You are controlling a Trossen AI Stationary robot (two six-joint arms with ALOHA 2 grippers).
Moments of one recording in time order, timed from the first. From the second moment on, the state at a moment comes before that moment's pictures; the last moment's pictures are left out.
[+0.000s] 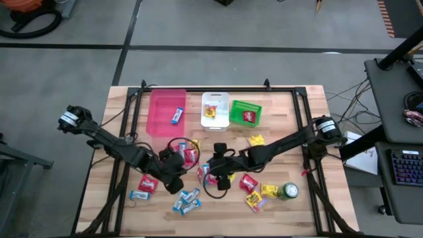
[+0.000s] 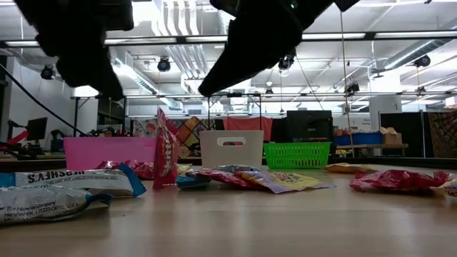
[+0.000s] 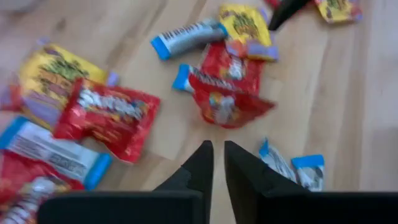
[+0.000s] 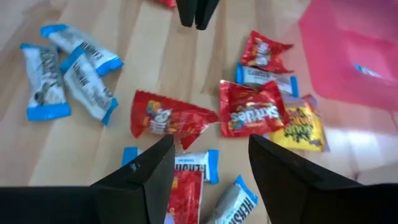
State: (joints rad) left arm -0.49 1.34 0.80 -0.40 -0.35 -0.84; right arm 0.27 1.86 1.26 -0.12 0.25 -0.04
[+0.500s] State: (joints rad) left arm -0.52 1.34 0.71 -0.28 -0.34 -0.88; right arm 0.24 1.99 1.38 -0.14 0.20 -0.53
